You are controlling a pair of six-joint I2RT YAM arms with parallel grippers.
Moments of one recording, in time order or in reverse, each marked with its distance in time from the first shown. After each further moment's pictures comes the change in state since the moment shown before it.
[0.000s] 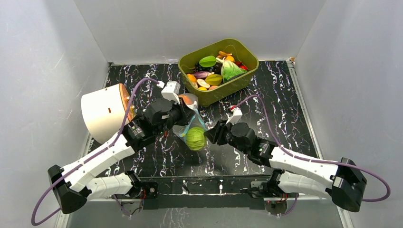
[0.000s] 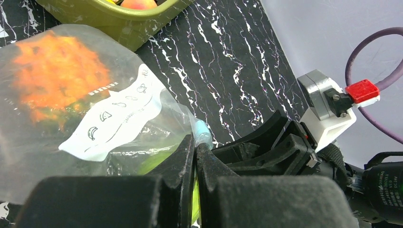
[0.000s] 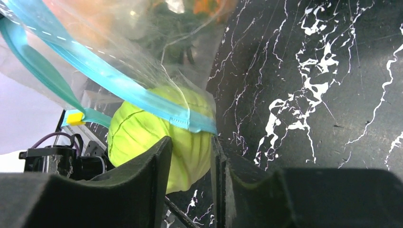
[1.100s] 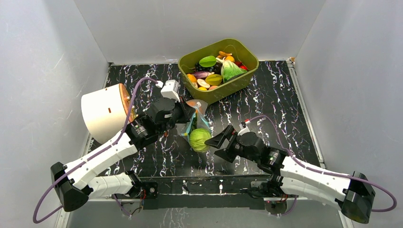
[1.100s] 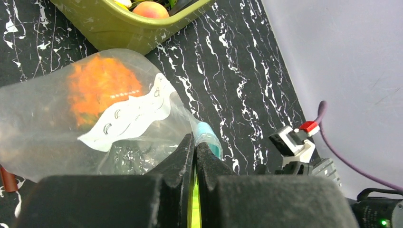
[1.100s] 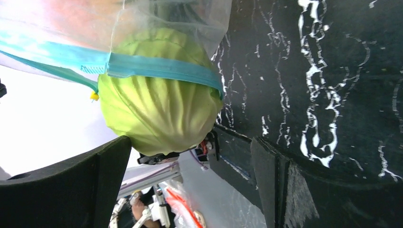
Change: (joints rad) left arm 0.000 0.031 0.000 0.028 -0.071 -0.061; right arm 0.000 -0.232 -0.140 -0.201 -0.158 0.695
